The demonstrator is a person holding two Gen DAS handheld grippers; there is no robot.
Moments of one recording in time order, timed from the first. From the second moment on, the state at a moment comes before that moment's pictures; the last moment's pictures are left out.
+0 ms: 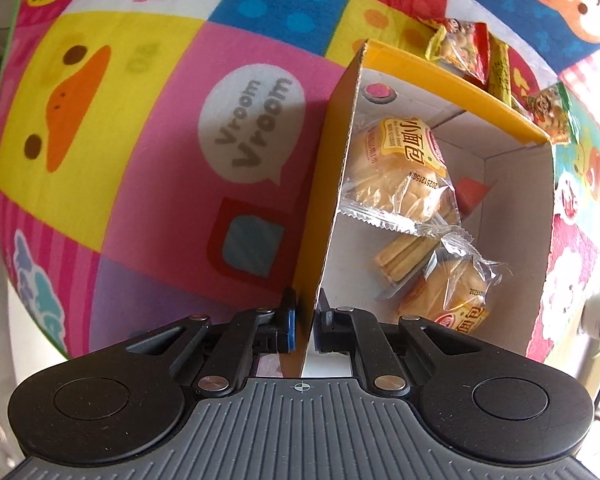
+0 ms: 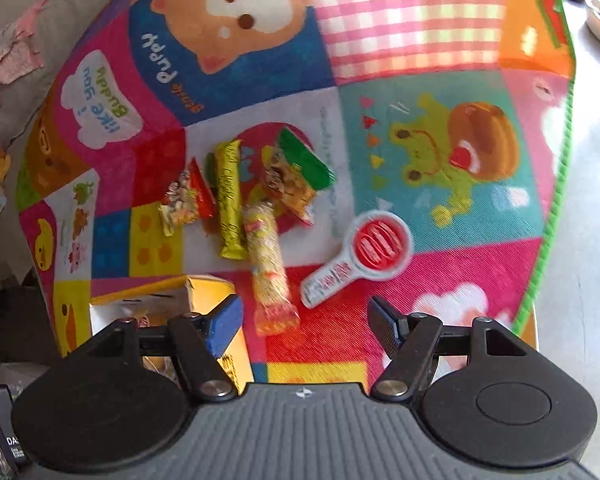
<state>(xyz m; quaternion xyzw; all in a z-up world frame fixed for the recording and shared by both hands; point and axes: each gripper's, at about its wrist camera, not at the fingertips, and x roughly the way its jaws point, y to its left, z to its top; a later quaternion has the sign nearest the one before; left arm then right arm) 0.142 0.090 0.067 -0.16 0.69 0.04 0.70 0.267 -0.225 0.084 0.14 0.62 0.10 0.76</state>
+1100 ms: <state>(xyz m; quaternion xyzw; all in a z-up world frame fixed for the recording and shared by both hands) 0.117 0.086 0.064 -0.17 0.68 0.03 0.71 0.315 -0.131 -0.003 0.01 0.66 0.14 0.74</state>
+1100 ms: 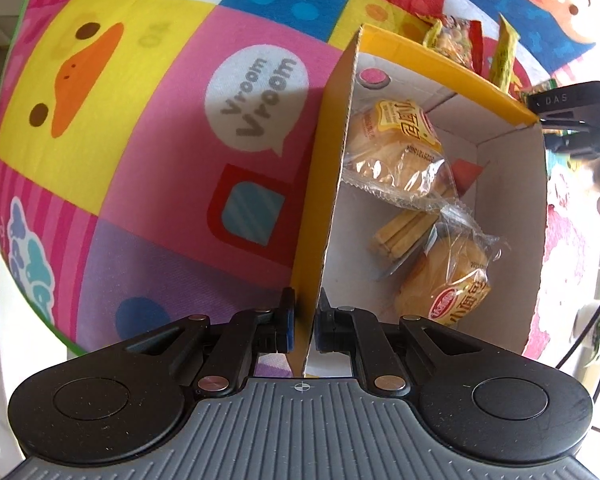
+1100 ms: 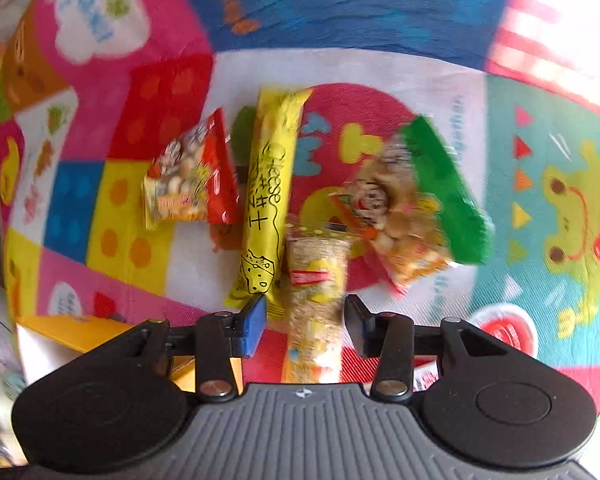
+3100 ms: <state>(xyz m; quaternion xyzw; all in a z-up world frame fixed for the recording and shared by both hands) 0.163 0.103 0.053 -0.19 0.67 -0.07 0.71 0.175 -0.051 0.217 0.01 0.59 0.14 0.80</state>
